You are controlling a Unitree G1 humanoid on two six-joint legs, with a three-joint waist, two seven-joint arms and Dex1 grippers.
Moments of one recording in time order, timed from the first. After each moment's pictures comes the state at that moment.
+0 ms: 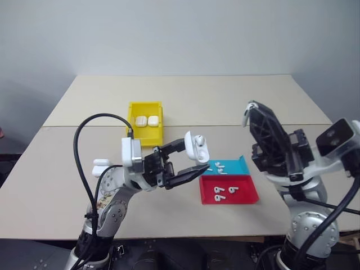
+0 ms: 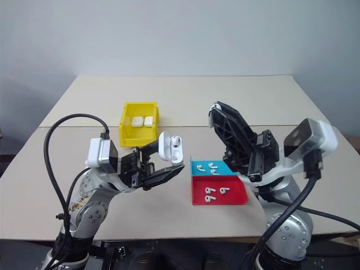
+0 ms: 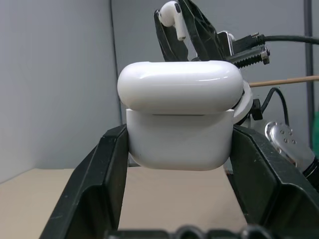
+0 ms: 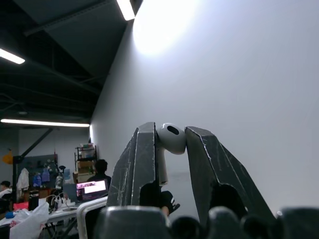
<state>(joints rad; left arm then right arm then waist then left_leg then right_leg) -0.30 0.32 -0.11 -0.40 -0.72 0.14 -0.97 -0.27 -0.12 -0.30 -0.71 1.02 0.46 0.75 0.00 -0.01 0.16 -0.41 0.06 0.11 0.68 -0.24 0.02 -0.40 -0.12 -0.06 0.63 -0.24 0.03</state>
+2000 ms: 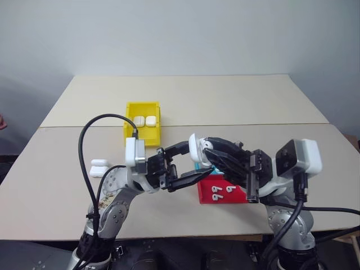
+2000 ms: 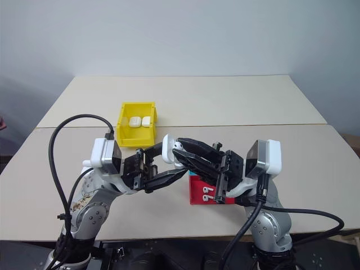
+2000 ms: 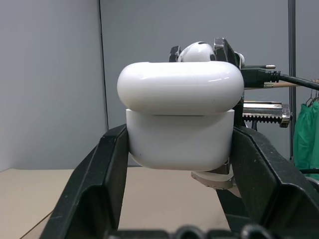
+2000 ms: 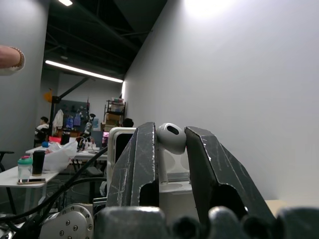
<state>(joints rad) -0.30 0.28 -0.11 -0.41 -0.71 0.17 -0.98 -0.23 -0.26 -0.01 -0.55 0.84 0.16 0.95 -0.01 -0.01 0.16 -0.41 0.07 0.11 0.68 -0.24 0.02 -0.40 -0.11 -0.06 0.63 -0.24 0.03</state>
